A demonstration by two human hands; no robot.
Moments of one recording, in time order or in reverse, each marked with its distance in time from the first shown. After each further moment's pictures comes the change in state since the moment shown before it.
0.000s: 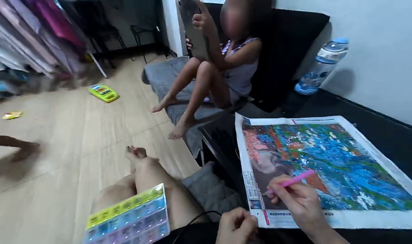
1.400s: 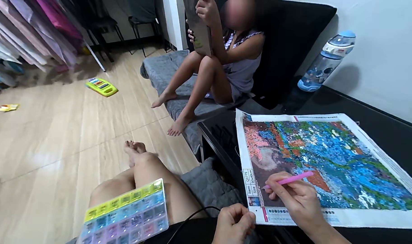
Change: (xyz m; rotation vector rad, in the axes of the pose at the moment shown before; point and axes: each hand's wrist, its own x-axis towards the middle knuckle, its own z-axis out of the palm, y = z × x) left_hand 0.003 0.005 -0.003 -0.012 0.000 -0.099; right_hand 0.001 0.003 0.003 -0.063 -0.023 -0.052
